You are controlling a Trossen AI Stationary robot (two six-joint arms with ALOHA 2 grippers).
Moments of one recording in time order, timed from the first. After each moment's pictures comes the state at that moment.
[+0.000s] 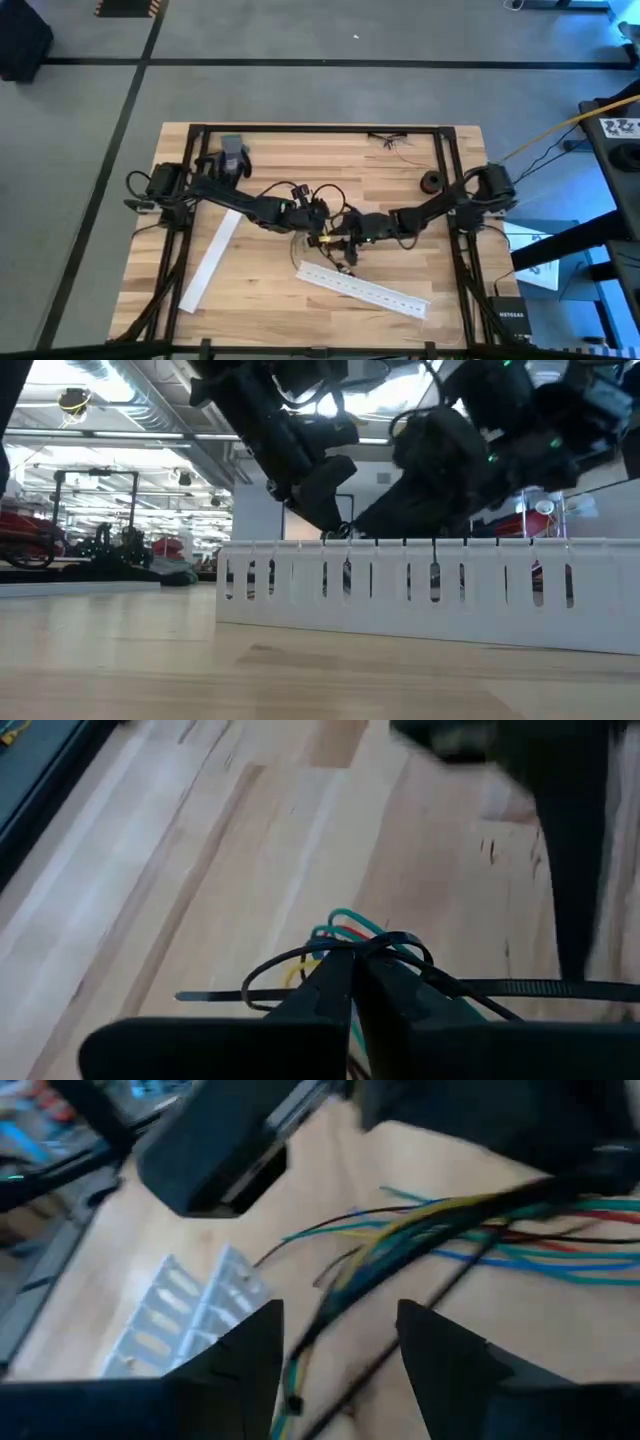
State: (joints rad) left arm -0.12 1.85 1.18 -0.22 -0.54 -0.20; right arm 0.18 1.80 0.61 0.76 0.03 0.48
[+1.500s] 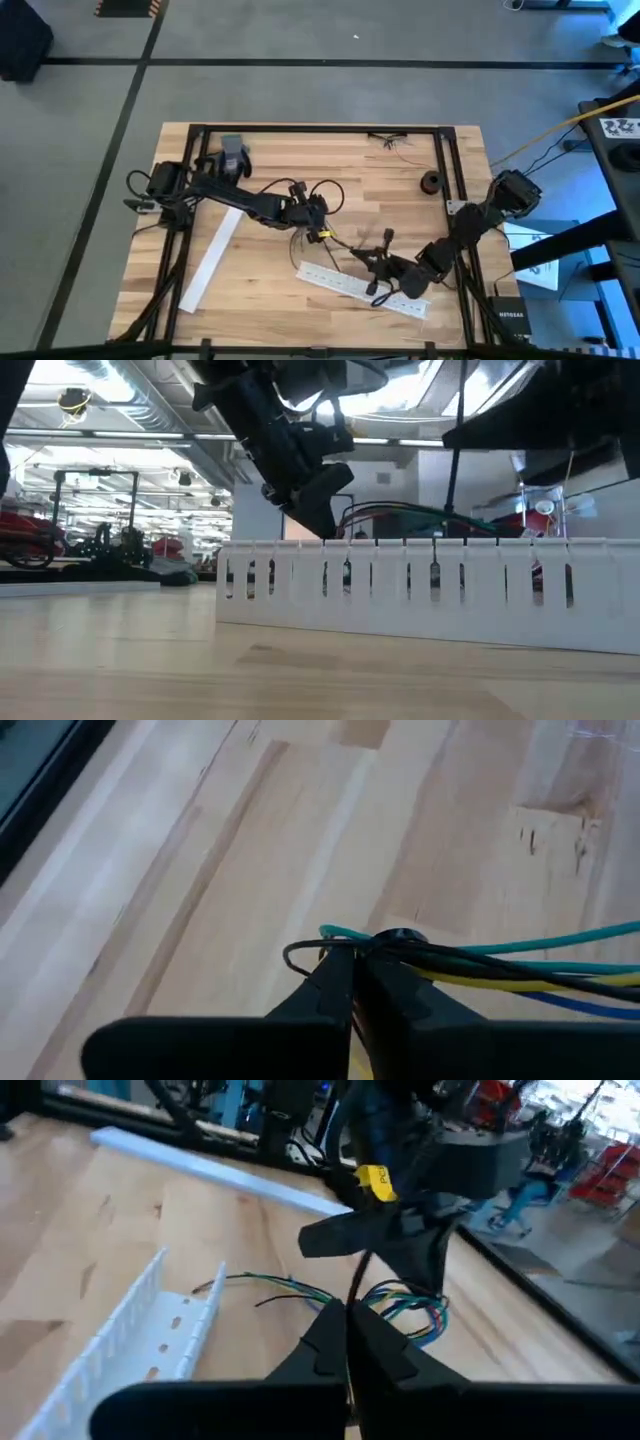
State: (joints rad) left arm -0.10 1.85 1.18 -0.25 -0.54 -0.24; right arm 0.71 1.64 0.61 0.56 1.04 0.15
